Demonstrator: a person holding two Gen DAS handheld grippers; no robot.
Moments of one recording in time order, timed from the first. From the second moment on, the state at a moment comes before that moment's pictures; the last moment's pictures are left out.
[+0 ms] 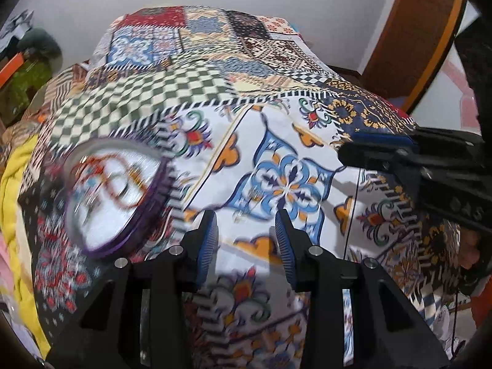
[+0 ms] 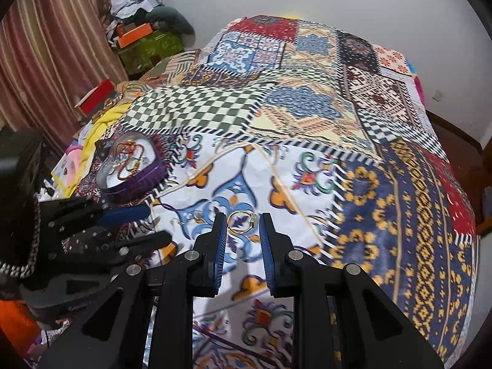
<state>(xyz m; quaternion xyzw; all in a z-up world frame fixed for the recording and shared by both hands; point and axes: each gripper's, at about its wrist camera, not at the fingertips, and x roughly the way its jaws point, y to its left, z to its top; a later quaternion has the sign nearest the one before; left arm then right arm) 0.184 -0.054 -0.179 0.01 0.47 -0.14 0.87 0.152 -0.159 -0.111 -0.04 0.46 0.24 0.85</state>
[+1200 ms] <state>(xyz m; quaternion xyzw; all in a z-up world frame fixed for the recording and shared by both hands) 0.163 0.002 -0.100 -0.03 0.37 -0.08 0.93 0.147 -0.141 -0.076 -0.04 0.41 0.26 0.87</state>
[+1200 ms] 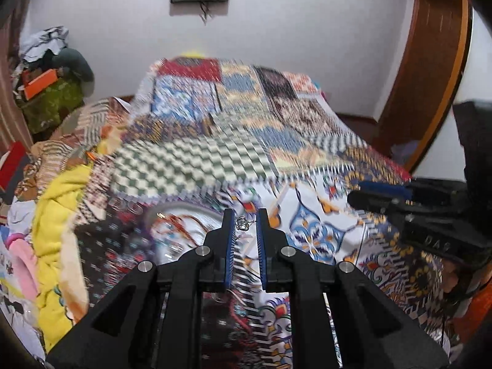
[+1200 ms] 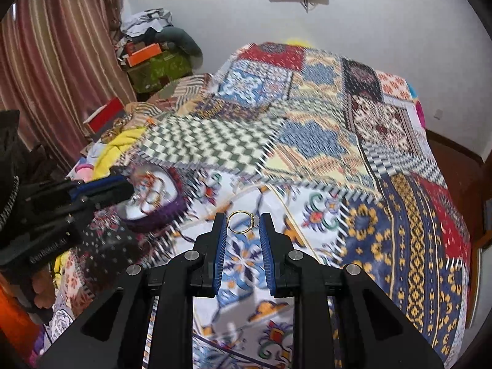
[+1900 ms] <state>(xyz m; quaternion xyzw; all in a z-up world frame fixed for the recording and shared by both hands) 0.157 0.062 -0.088 -0.06 0.34 -0.04 0.94 0.144 -0.058 -0.063 -0.07 0.38 0.33 0.86</state>
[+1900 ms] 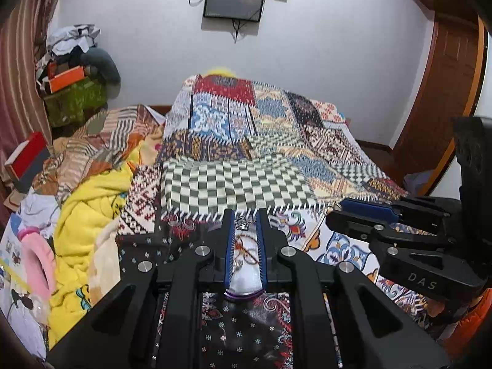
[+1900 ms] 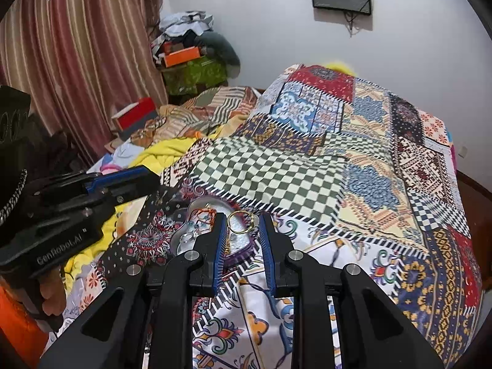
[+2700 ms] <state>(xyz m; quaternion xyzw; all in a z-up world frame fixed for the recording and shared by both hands) 0.173 0.068 -0.141 -0.07 0.40 -0.06 0.91 0.160 -0.016 -0.123 -0.11 0.44 0.35 0.82</state>
